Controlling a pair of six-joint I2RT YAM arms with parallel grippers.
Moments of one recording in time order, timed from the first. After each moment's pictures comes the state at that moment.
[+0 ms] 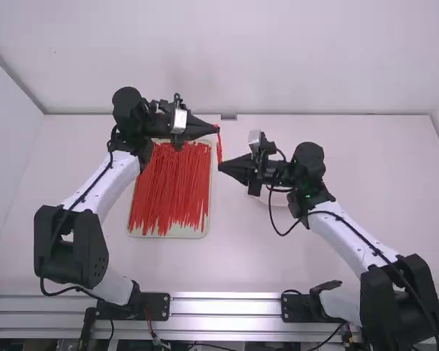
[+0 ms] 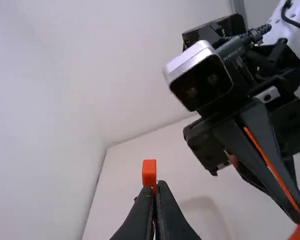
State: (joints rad) left arm -0.11 1.63 1.22 0.57 1.48 0.29; right arm 0.37 1.37 0.74 0.68 -1.11 0.29
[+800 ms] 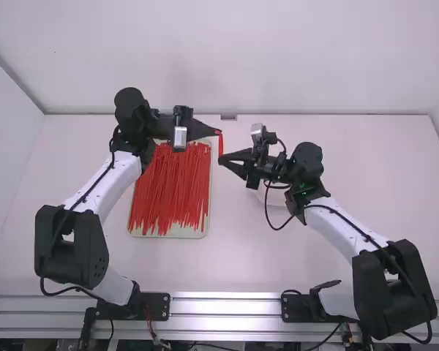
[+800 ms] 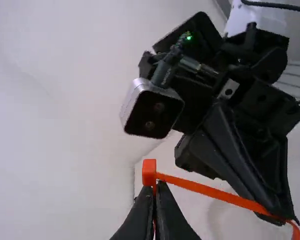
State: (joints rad) left arm -0.12 1.63 1.22 0.58 1.52 0.63; right arm 0.35 1.43 0.74 0.81 -1.06 0.51
